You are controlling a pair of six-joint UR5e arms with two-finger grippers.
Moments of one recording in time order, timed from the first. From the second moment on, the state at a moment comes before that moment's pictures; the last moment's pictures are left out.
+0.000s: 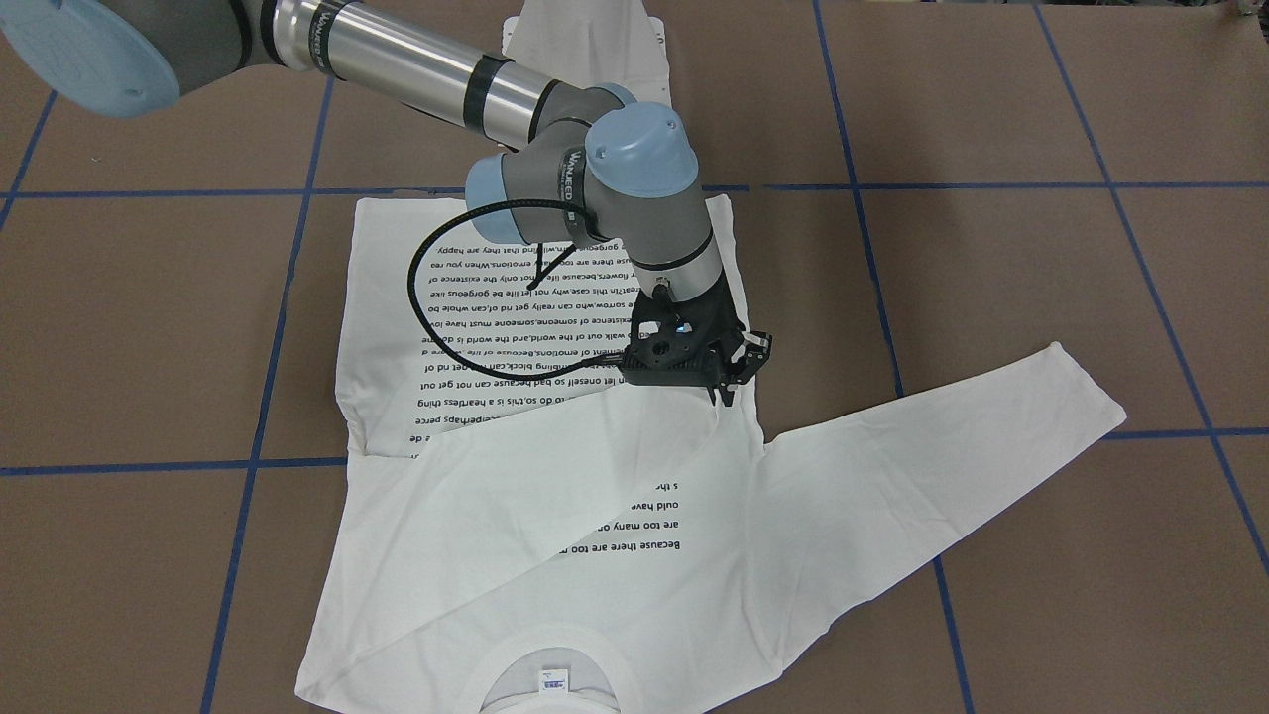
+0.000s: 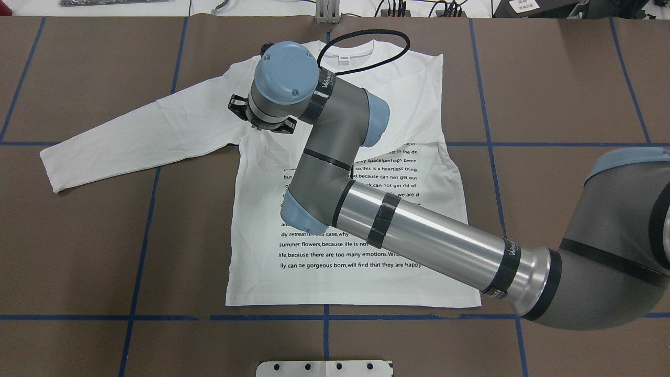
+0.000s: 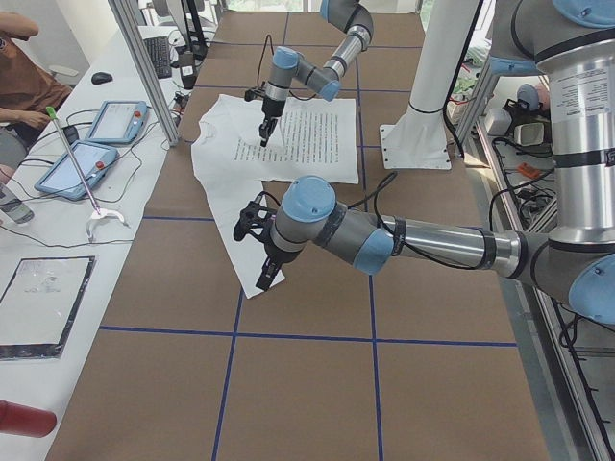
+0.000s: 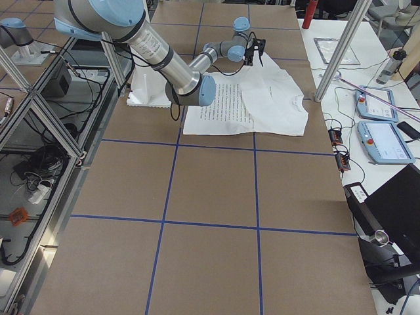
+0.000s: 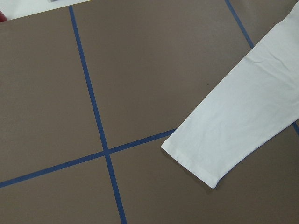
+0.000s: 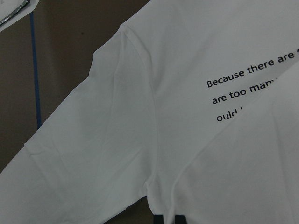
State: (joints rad) left arm -1.56 -1.38 -1.89 -1.96 -2.41 -0.08; right arm 0.56 -0.44 1.06 -1.07 1.77 1.56
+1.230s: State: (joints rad) left arm -1.34 -1.50 -1.62 -2.15 -2.40 -0.29; right arm 0.64 -0.78 1.58 -1.25 1.89 1.68
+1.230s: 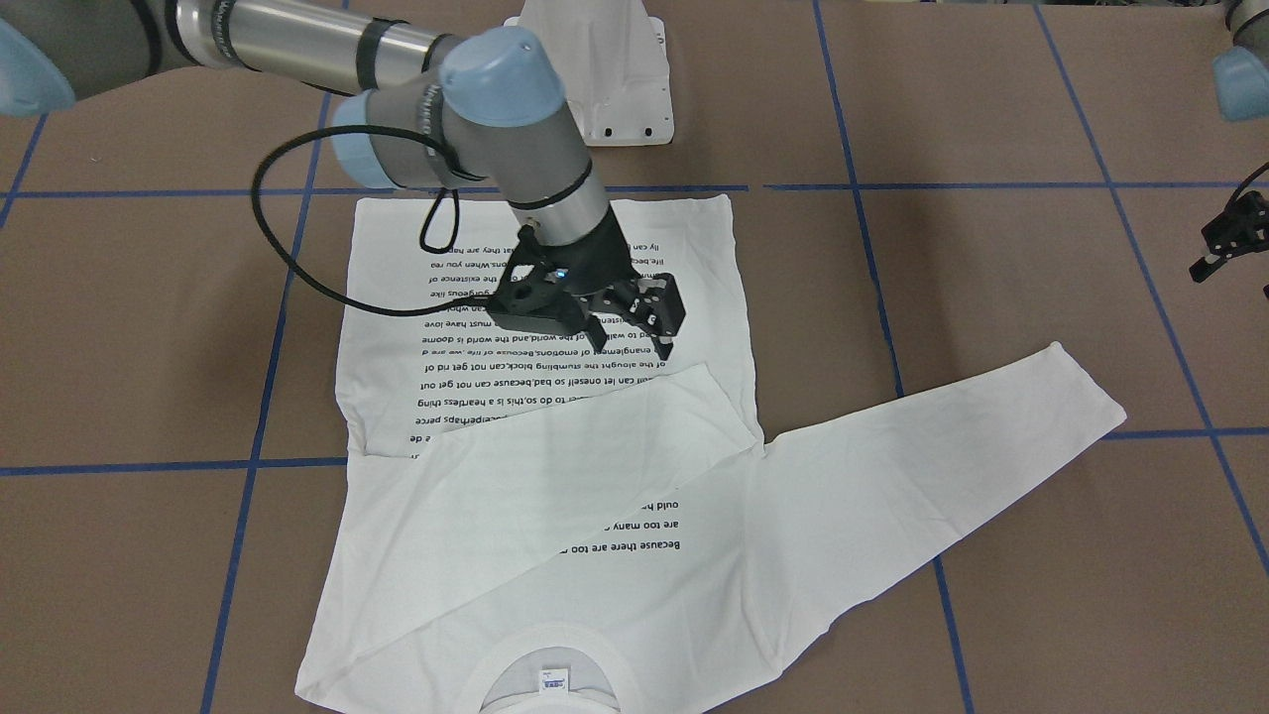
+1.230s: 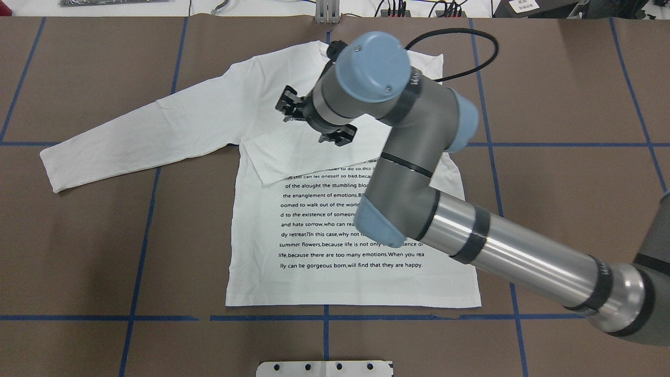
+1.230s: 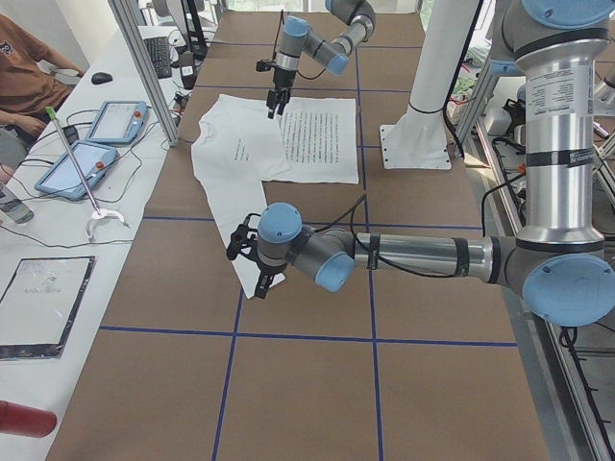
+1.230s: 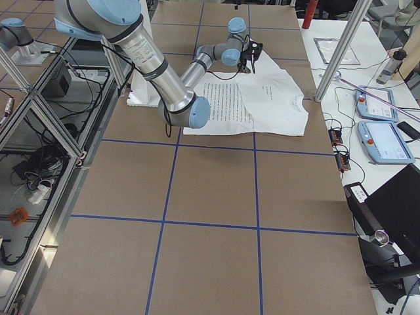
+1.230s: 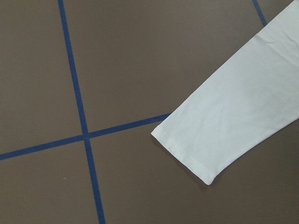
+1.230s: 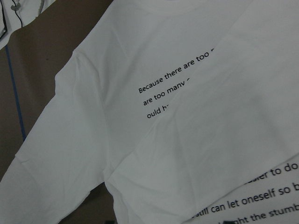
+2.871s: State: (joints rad) left arm -1.14 -1.76 -1.18 -2.37 -2.25 -0.56; right arm 0.88 -1.27 1.98 -1.32 2.12 1.40
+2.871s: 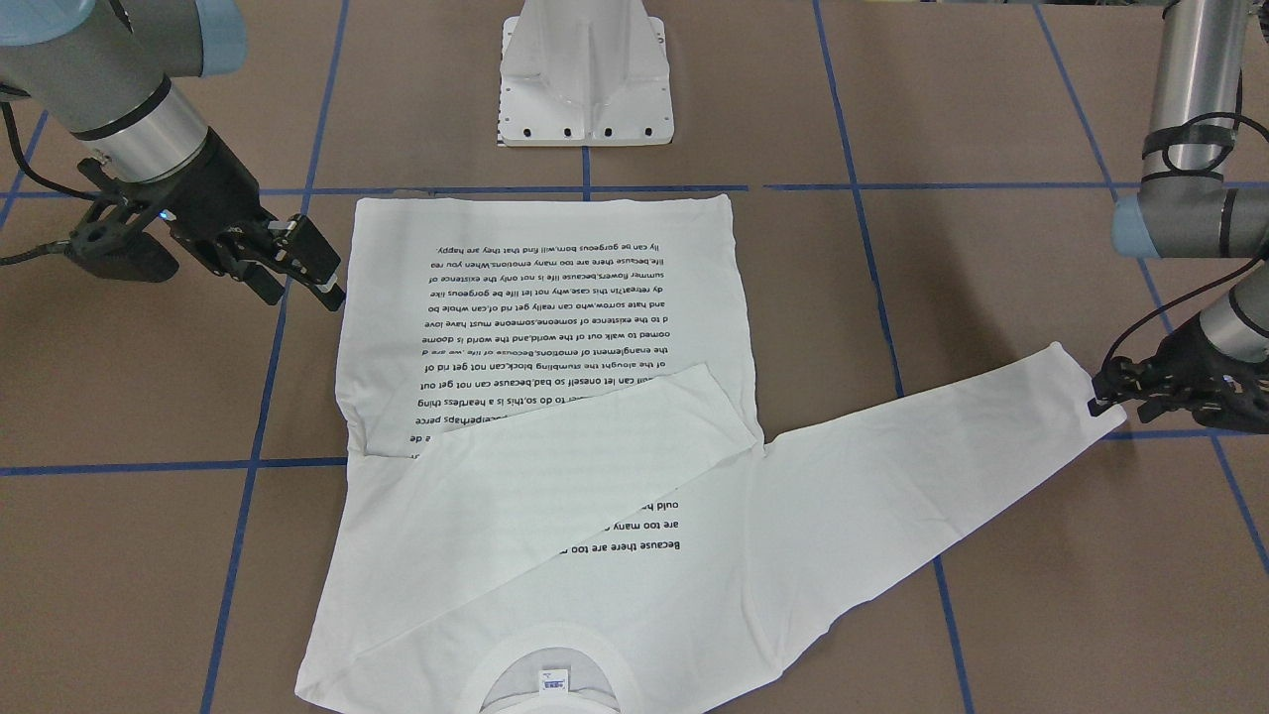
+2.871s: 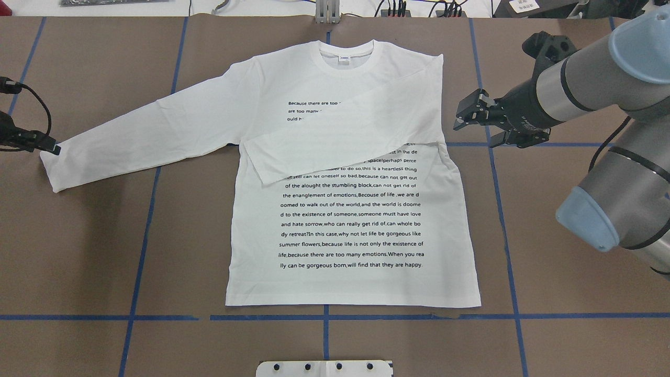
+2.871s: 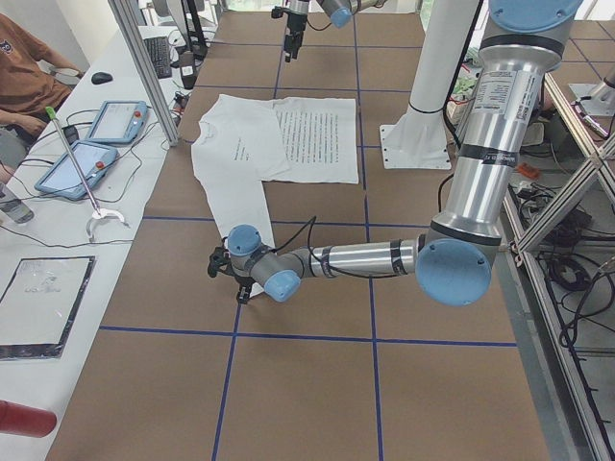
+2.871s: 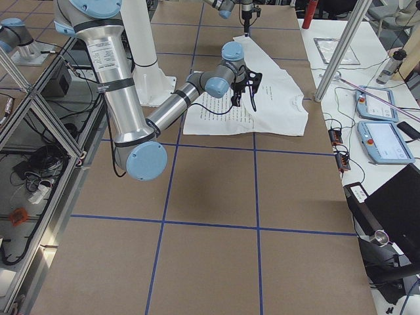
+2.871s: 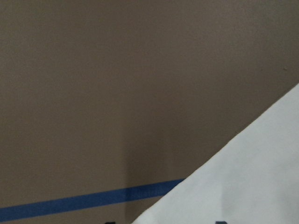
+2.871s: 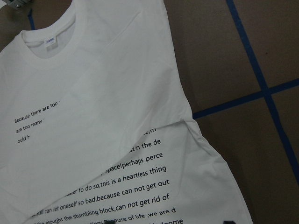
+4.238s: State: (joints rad) left arm -1.13 -1.76 -1.18 -2.37 -2.25 -0.58; right arm 0.88 -1.27 1.99 -1.32 2.12 1.40
